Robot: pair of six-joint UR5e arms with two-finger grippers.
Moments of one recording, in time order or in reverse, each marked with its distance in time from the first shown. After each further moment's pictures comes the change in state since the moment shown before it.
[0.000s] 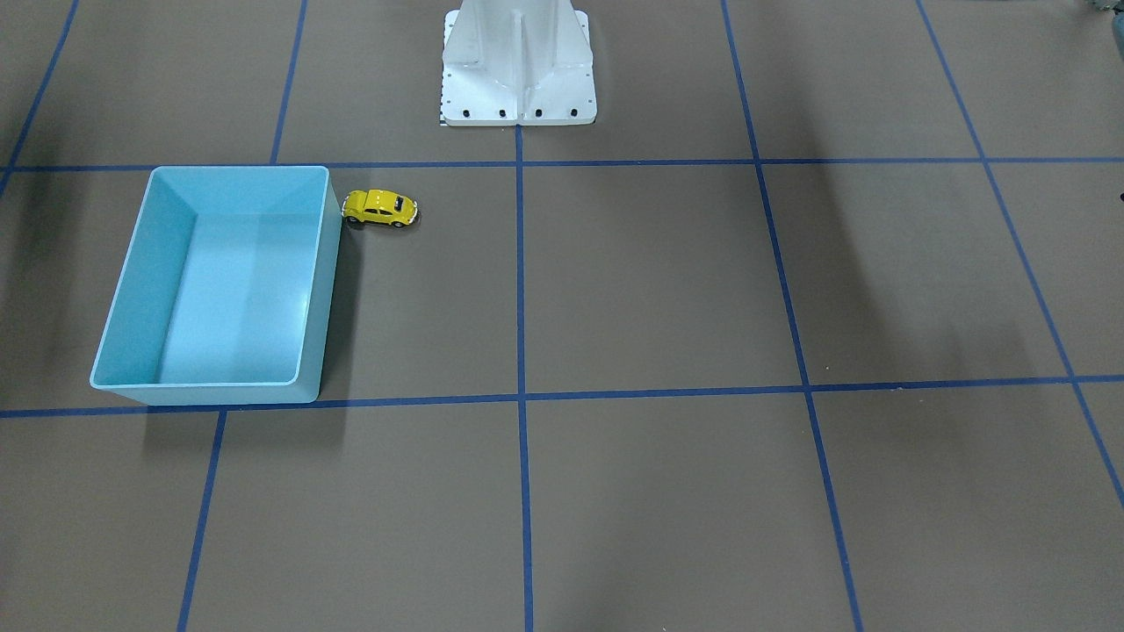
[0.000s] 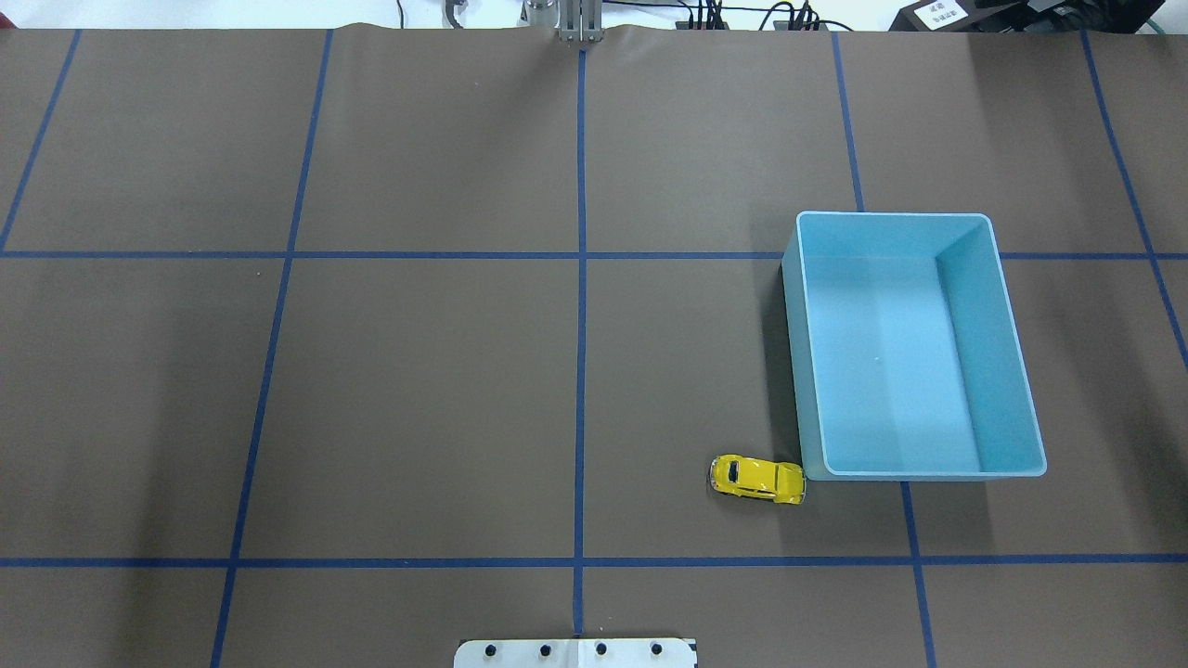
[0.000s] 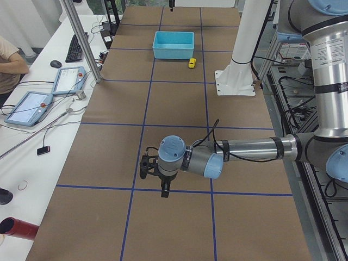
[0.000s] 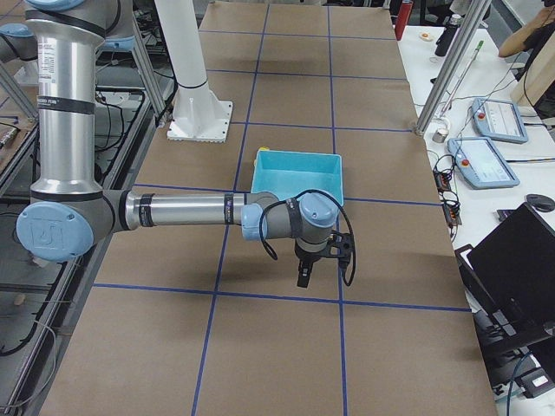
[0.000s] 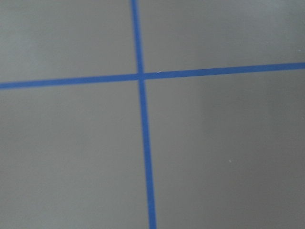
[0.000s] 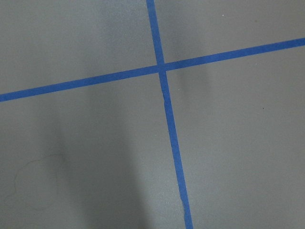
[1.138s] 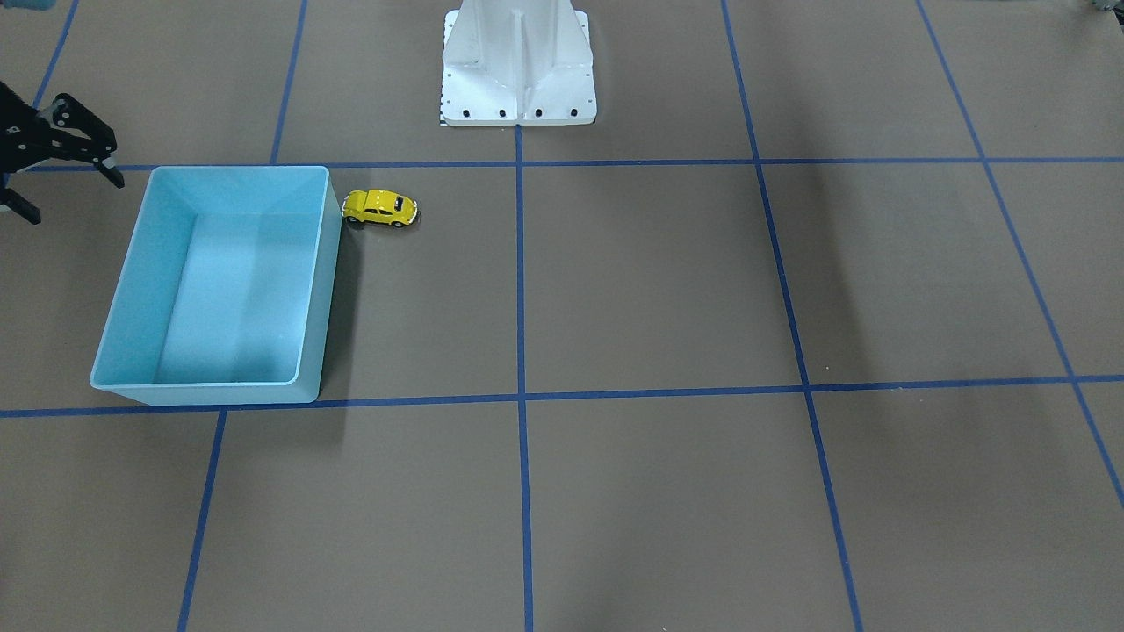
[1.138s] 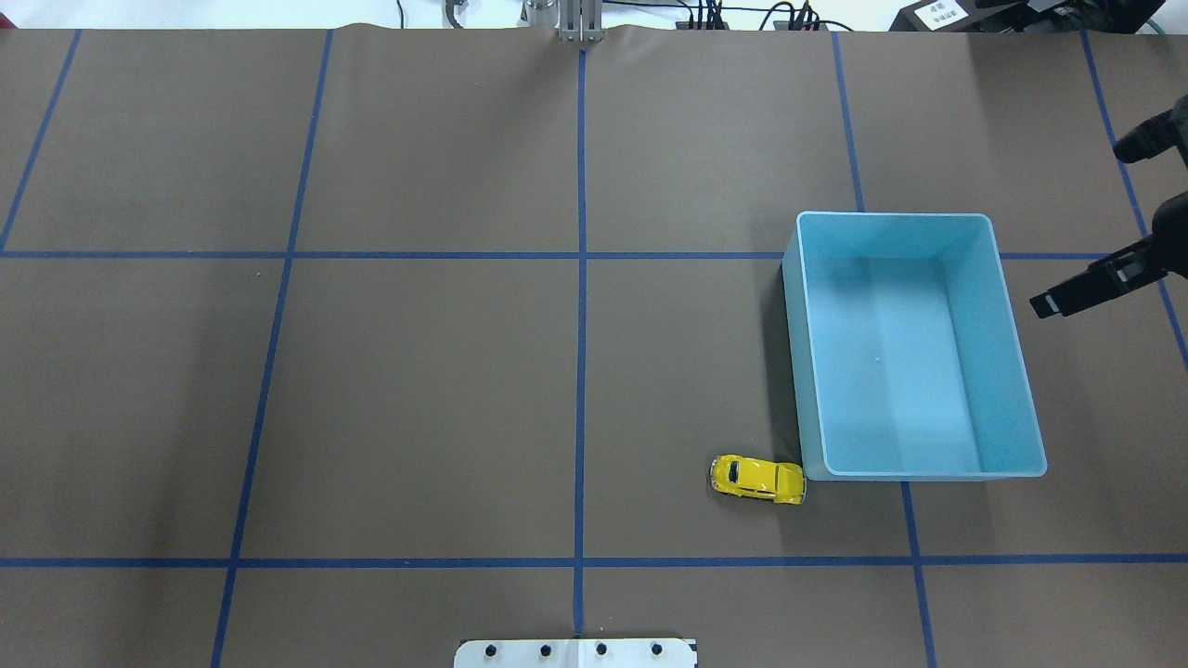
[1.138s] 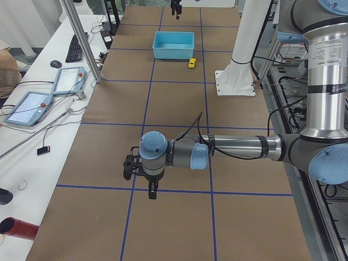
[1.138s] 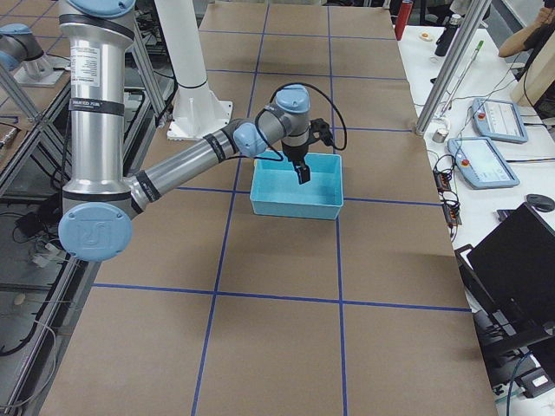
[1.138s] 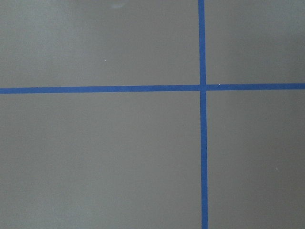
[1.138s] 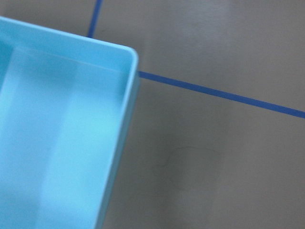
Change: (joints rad) left arm -0.056 -0.129 0.030 0.185 -0.010 0.026; right arm -0.368 0.065 0.493 -0.048 -0.055 -0.001
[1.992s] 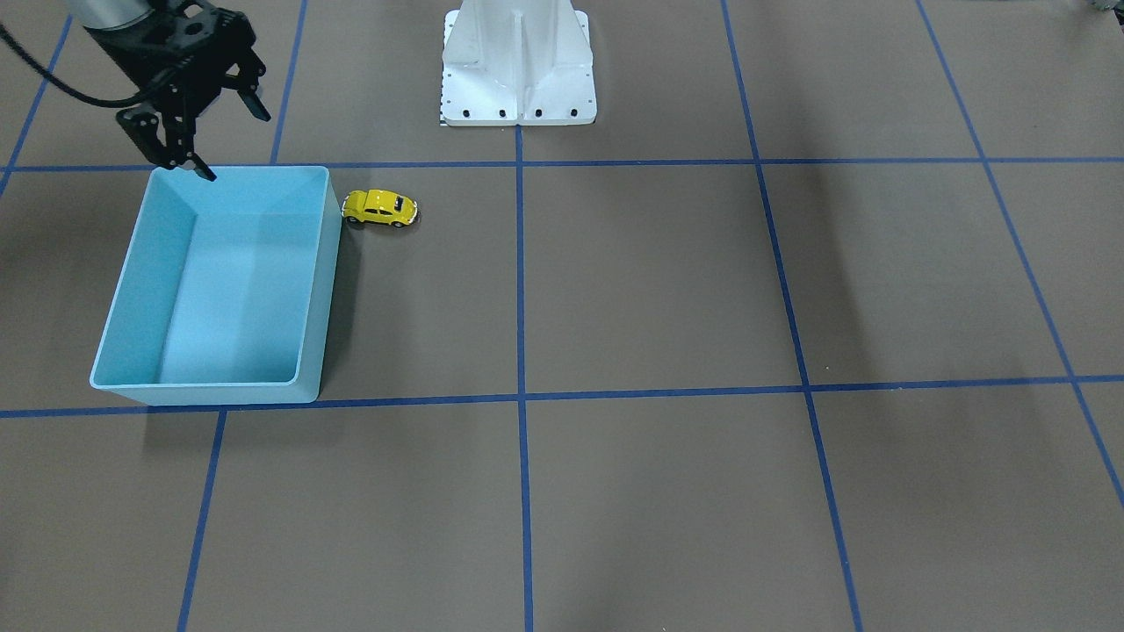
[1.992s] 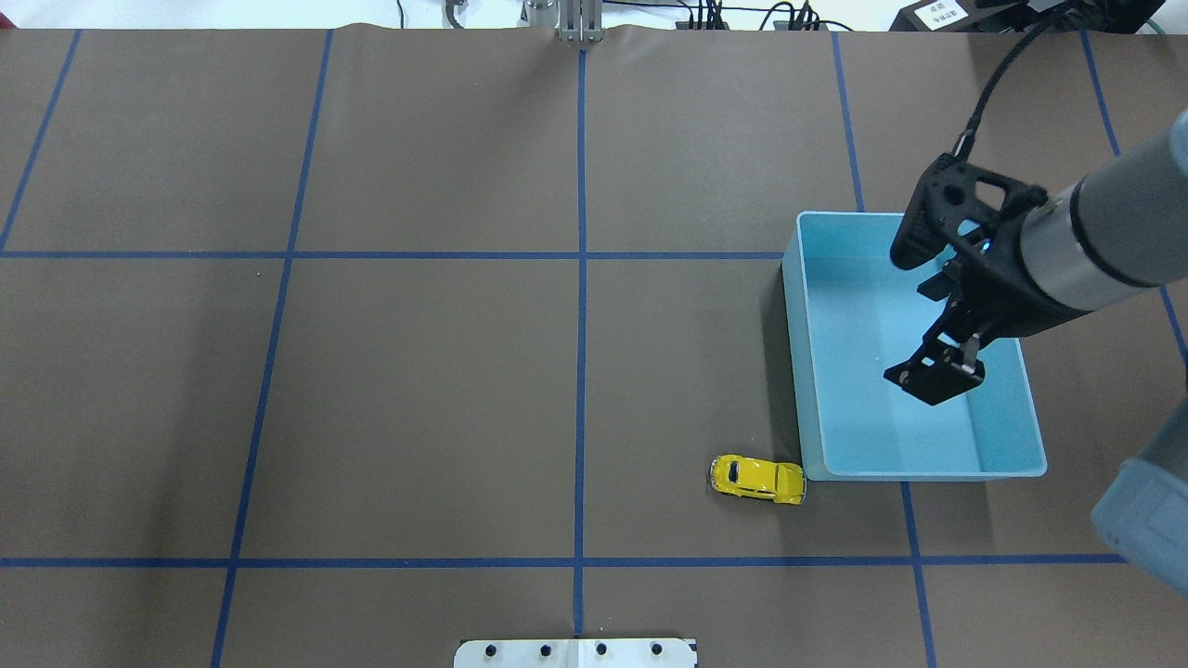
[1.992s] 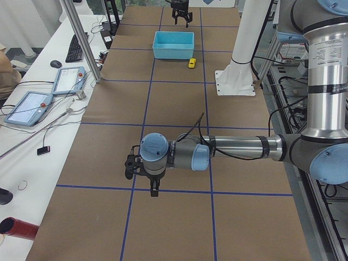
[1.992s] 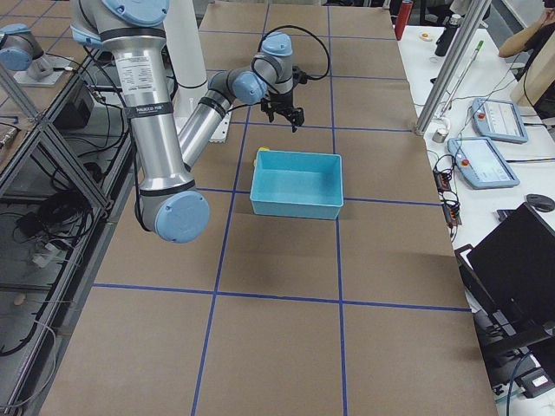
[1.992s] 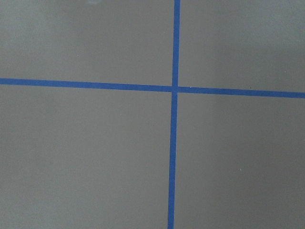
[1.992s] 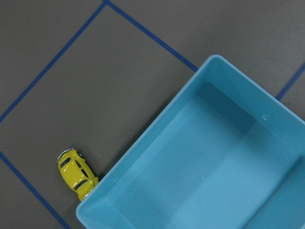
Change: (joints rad) left arm 0.000 0.007 0.004 -0.005 -0.039 -0.008; right arm -0.337 0.227 0.129 -0.223 -0.236 -0.372
